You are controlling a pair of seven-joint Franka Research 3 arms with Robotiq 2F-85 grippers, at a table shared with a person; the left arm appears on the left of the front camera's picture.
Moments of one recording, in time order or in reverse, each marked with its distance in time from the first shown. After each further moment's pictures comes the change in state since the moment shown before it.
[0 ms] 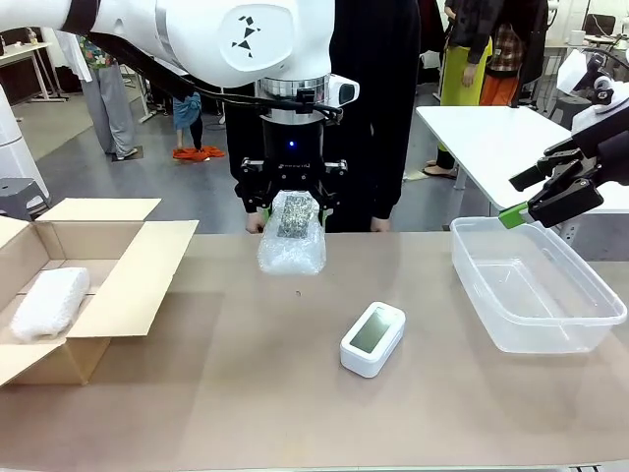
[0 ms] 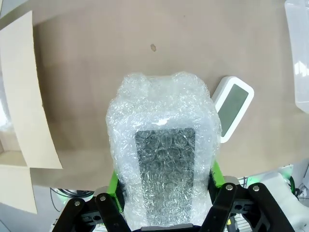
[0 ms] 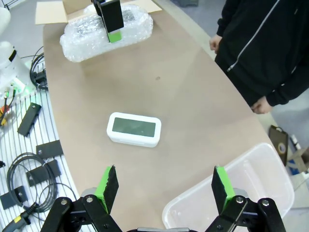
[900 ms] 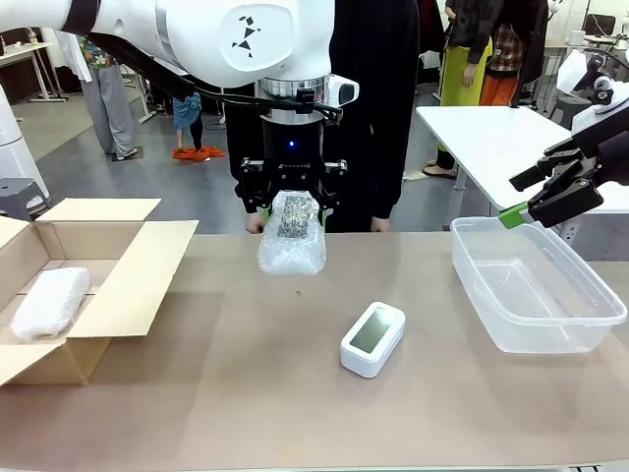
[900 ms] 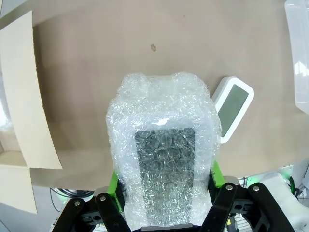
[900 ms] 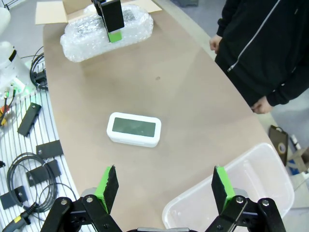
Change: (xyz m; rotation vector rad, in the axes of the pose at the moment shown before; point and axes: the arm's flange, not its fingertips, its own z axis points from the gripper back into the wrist) left arm 0.001 0.000 0.000 0.000 0.001 0.001; right arm 0.000 0.000 0.000 0.000 0.000 0.000
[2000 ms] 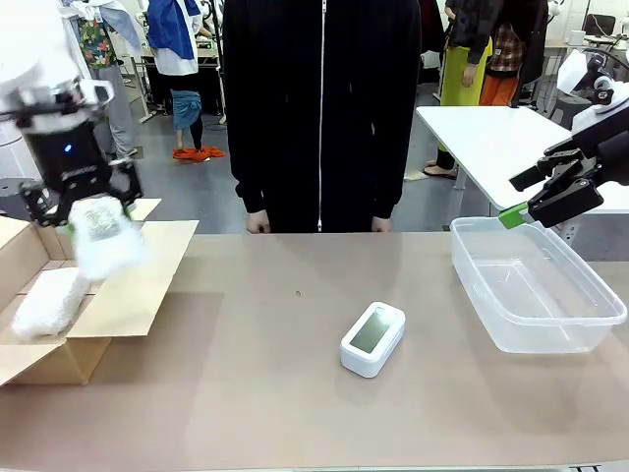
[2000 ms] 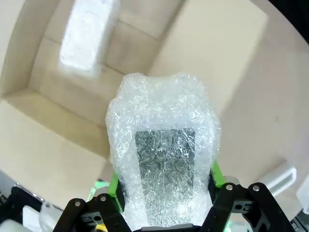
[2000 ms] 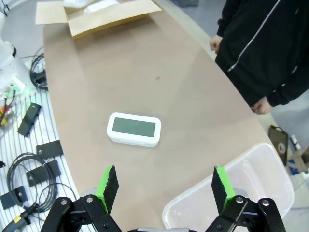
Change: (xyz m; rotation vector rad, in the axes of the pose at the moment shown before) left arm 0.009 0.325 -0.049 -0.016 0.061 0.633; right arm 0.000 0.000 0.000 0.000 0.000 -0.001
